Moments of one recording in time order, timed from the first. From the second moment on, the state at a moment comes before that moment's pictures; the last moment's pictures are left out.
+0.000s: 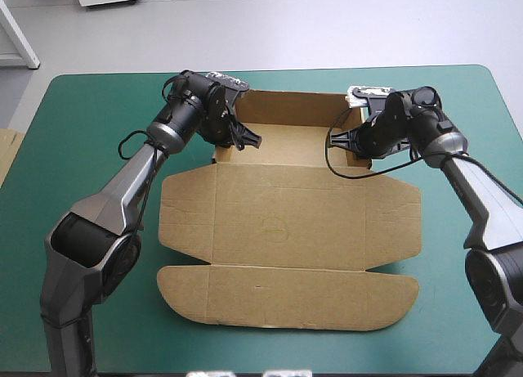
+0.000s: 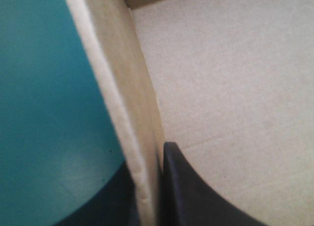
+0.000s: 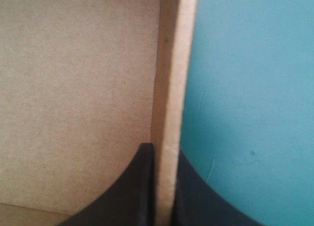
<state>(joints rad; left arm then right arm) -0.48 2.04 -2.01 0.09 1.23 -0.07 0.26 1.78 -1.60 0.10 0.99 0.17</state>
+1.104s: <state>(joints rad) -0.47 2.17 -1.99 0.06 1.08 -0.09 0.26 1.92 -1.61 0.00 0.88 0.16</state>
